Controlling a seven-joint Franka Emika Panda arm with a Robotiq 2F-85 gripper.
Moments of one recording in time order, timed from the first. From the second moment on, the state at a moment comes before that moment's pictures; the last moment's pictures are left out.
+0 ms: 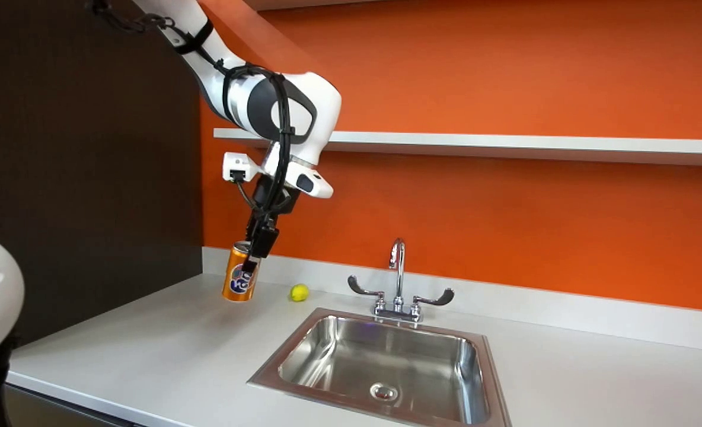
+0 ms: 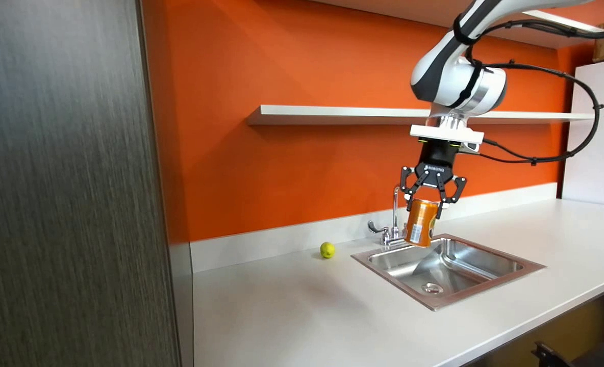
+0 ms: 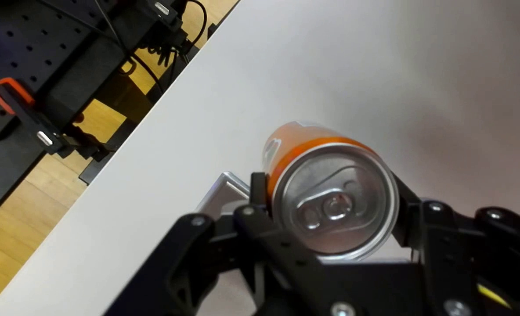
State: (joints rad) arm -0.10 -0.26 -0.13 -2.45 0.35 2.00 0.41
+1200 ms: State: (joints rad) arm -0.12 -0.14 -0.12 -2.37 0.29 2.06 0.41
